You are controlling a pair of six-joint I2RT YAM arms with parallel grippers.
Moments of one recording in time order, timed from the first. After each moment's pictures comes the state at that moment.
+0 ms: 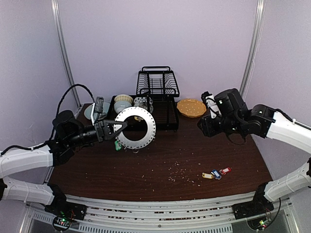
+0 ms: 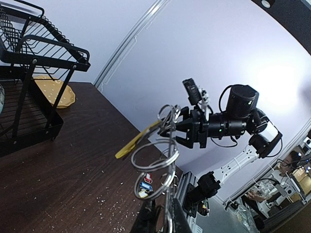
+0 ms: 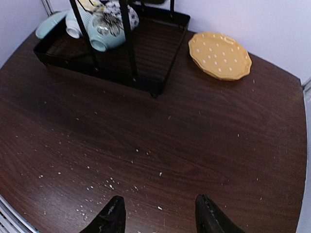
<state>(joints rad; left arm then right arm) -0.65 1.05 0.56 0.57 0.55 -0.72 0.84 1.22 1.15 -0.64 0.37 0.28</state>
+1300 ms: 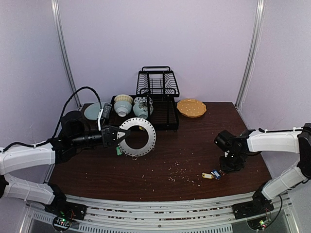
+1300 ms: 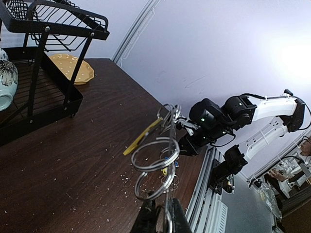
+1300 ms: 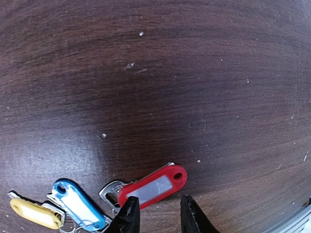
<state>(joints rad) -0.65 1.09 0.58 0.38 0.55 -0.53 0.57 1.38 0.70 -0.80 0.27 0.64</state>
